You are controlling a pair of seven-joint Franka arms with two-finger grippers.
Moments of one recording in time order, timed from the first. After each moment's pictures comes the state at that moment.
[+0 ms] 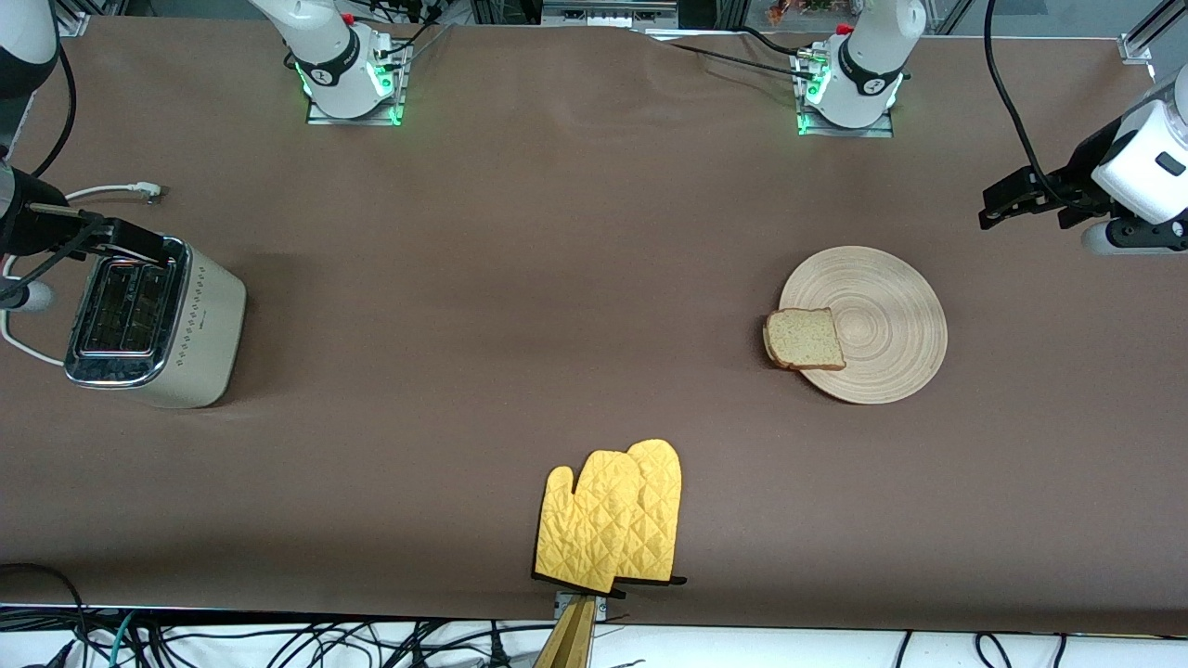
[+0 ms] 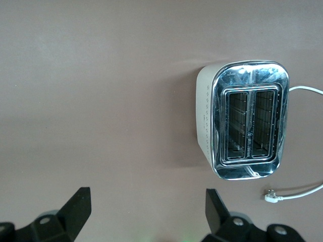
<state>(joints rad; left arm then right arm) 0.11 0.01 -0.14 -1.59 -0.03 1.49 -0.10 -0.03 0.21 0.05 -1.36 -0.04 1.44 0.10</state>
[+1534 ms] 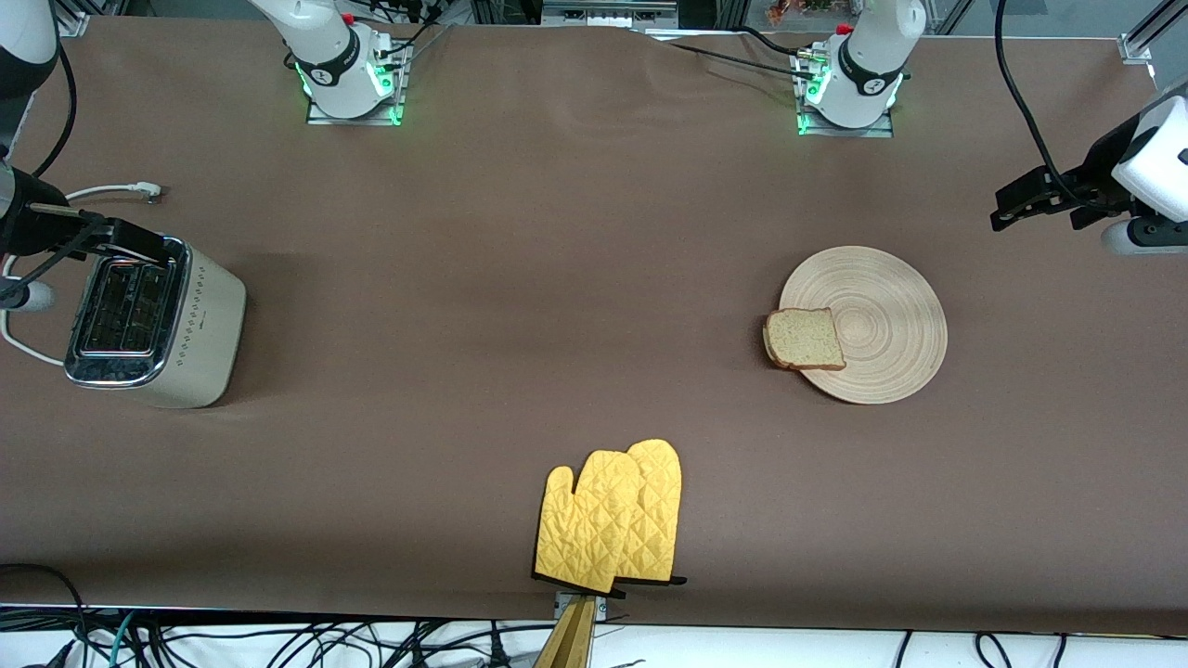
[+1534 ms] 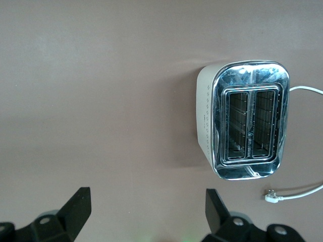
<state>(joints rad) 0.11 0.02 -0.13 -1.57 -0.03 1.49 -0.10 -0.03 0.21 0.05 -1.36 -0.04 1.44 0.10</state>
